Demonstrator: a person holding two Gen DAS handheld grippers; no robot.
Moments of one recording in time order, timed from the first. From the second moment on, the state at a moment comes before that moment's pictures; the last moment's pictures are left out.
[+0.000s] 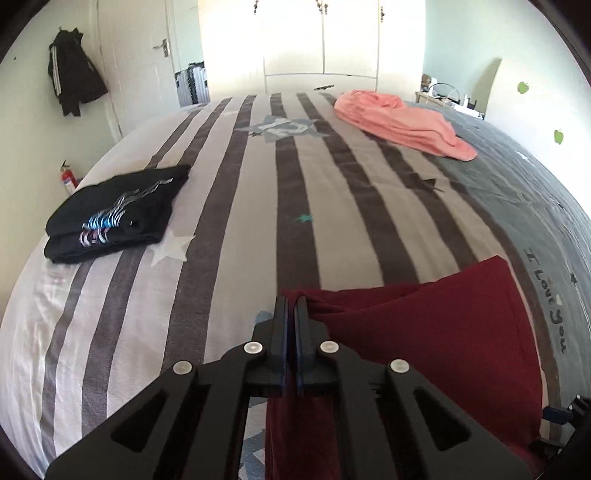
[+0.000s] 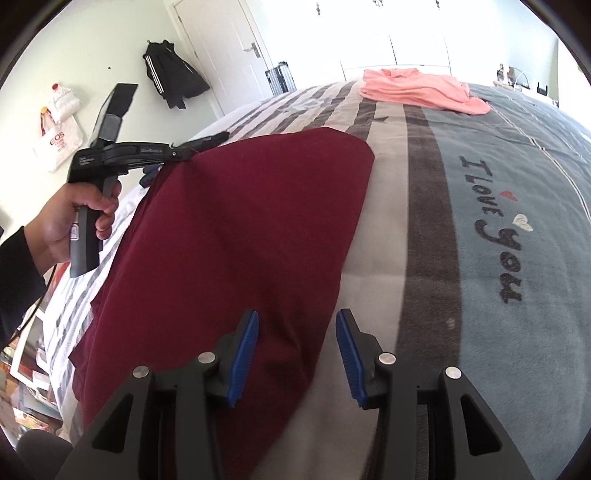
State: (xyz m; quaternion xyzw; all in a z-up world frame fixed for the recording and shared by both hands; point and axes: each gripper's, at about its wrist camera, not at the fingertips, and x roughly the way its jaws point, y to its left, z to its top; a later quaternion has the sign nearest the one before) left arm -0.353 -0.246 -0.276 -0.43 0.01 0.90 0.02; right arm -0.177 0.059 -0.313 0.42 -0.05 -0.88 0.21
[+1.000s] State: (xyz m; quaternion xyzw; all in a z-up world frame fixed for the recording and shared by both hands) left arm -0.084 -0.215 -0.308 -0.52 -0.12 0.84 0.11; right arm -0.129 0.032 -0.290 0.42 -0.08 -0.88 0.21
